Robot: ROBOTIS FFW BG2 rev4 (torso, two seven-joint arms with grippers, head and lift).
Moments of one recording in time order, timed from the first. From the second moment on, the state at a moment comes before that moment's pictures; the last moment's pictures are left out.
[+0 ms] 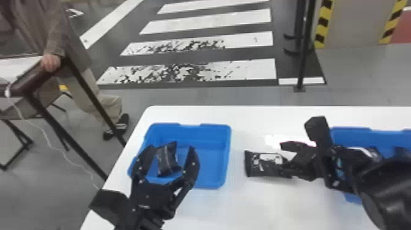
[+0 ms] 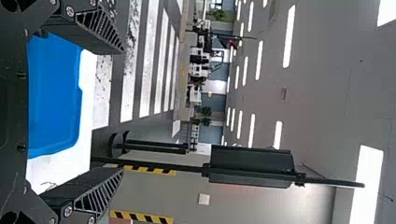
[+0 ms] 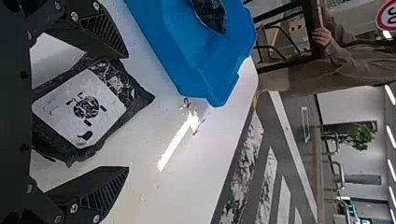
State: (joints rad) left arm 0.68 0.05 0.04 -2.12 0.14 -0.20 -0.06; right arm -0.34 -0.26 0.55 -1.23 -0.26 0.35 0.54
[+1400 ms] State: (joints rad) left arm 0.68 0.05 0.05 -2.11 0.14 -0.23 -0.06; right arm 0.04 -0.24 0.05 -1.75 -0.05 0.52 0.41
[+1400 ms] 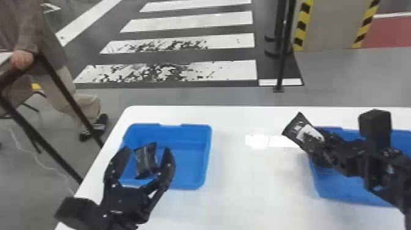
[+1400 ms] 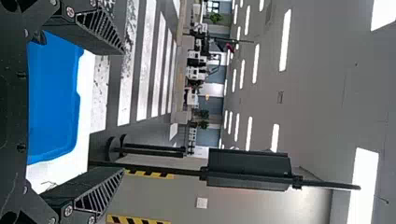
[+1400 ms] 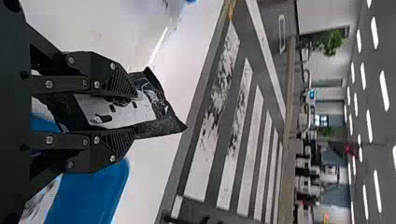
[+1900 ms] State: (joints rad) left arm 0.67 0.05 0.05 -2.11 0.15 -0.21 -0.06; right arm 0.23 -0.20 -0.22 -1.93 0.08 0.49 0.40
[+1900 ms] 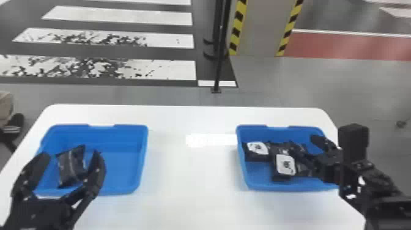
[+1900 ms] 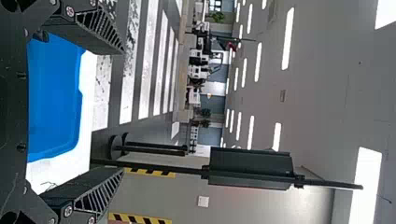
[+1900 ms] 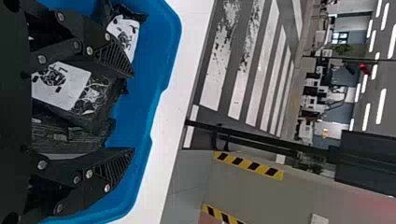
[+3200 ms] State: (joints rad) left arm 0.24 0.09 0.16 -2.08 -0.05 0.96 -0.23; right arm 0.57 -0.13 -0.28 -2.18 -0.05 0.16 0.40
